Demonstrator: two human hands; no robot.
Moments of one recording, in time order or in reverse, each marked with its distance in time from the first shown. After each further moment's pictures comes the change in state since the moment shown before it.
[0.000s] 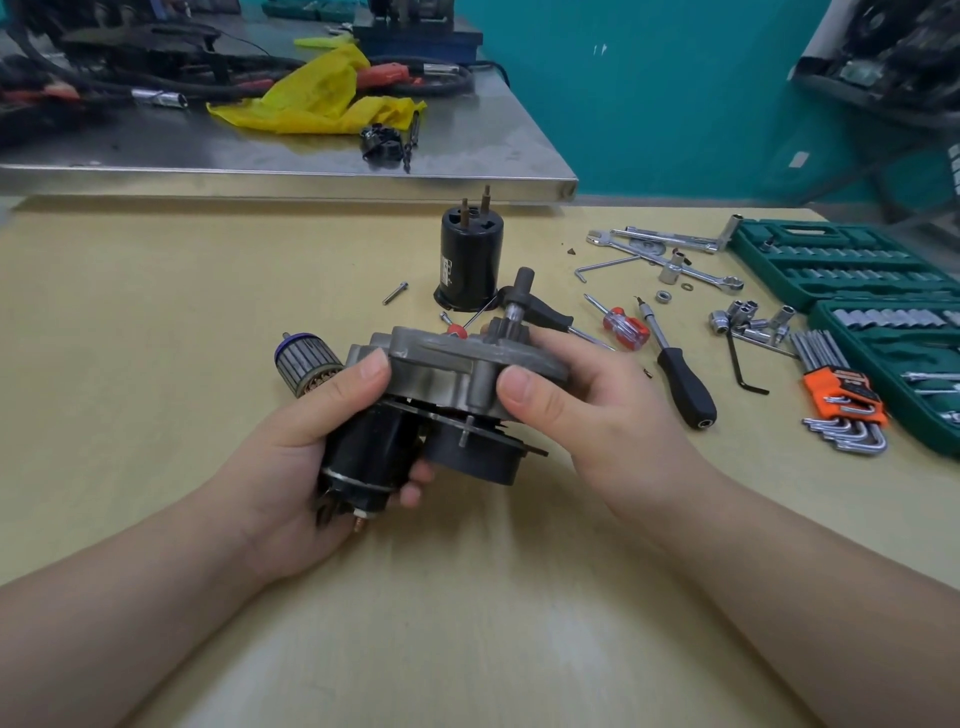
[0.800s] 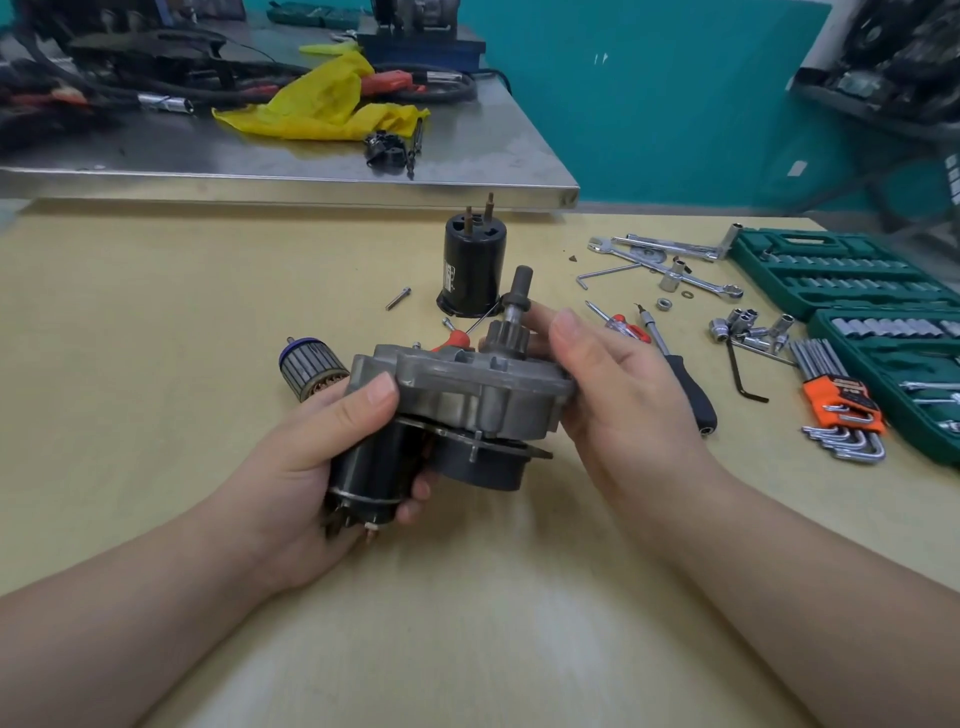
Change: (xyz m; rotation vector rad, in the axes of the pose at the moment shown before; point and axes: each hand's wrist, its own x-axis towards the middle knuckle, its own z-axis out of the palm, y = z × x) left_hand -0.003 -0.005 0.000 0.014 -0.076 0.099; right_hand 0.009 0.001 -0.001 0.113 0.177 0.031
